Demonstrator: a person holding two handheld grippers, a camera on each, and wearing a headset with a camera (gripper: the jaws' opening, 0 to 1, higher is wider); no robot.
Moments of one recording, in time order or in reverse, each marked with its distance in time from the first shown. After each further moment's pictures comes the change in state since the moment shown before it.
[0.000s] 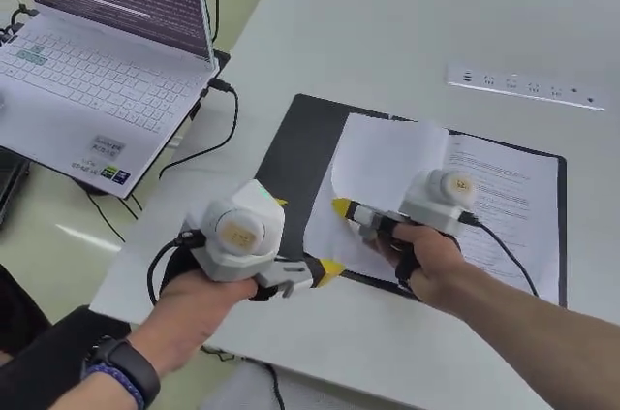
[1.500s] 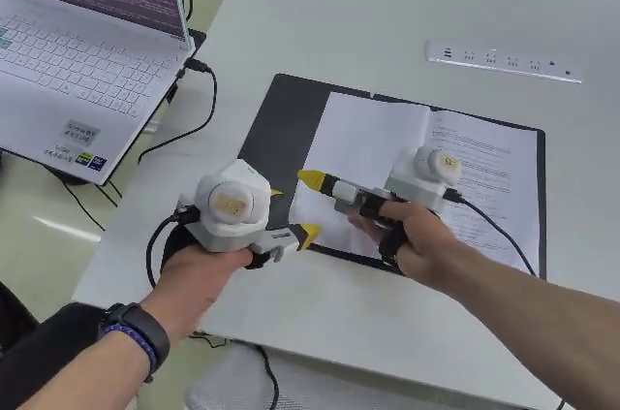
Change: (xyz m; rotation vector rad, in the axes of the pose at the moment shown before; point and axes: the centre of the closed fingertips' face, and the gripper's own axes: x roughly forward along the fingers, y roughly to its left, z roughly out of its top) left arm 0.038 0.014 -0.016 -0.073 0.017 -0.003; right arm -0.024 0.027 0.020 0.010 -0.070 0.121
